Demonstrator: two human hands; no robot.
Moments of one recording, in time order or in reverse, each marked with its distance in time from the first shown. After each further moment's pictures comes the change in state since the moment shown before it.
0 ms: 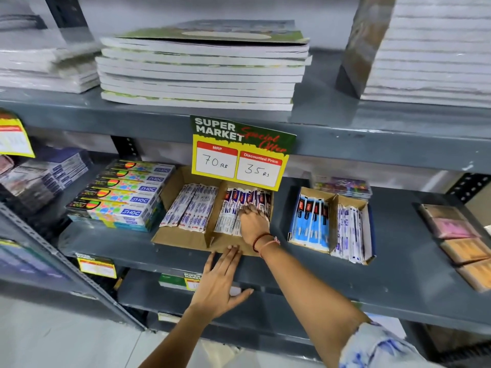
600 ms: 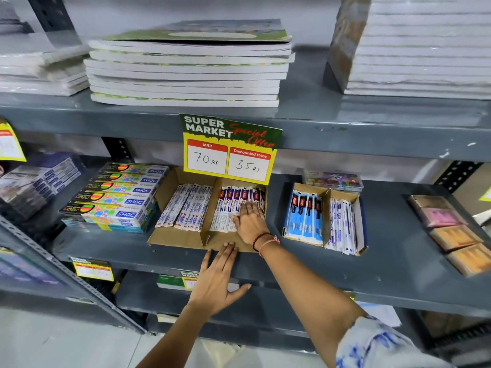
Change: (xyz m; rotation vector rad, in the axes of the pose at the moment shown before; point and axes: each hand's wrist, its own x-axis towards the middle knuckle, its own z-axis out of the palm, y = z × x) left_hand 0.000 0.003 -0.005 0.001 0.005 -0.003; right_hand -0.008 0.006 0.006 0.214 0.009 0.125
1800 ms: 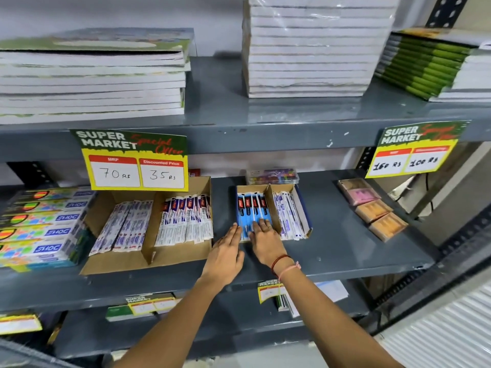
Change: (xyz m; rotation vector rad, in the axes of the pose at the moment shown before) left_hand 0.100 0.101 -0.007 -0.267 0.001 0.068; right_hand -0.093 0.122 -0.046 -0.027 0.070 0.243
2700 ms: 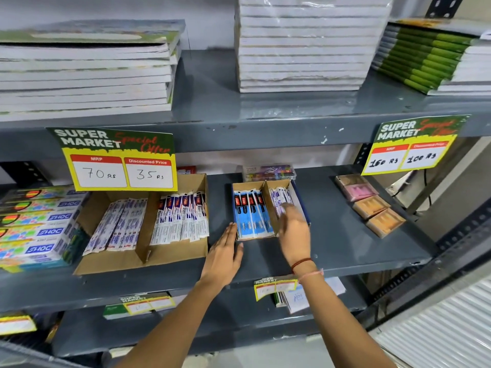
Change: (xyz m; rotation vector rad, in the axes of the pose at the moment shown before) left_hand -0.003 0.006 0.010 -0.168 0.029 -0.096; right_hand -0.022 0.034 -0.042 0.284 0.609 0.040
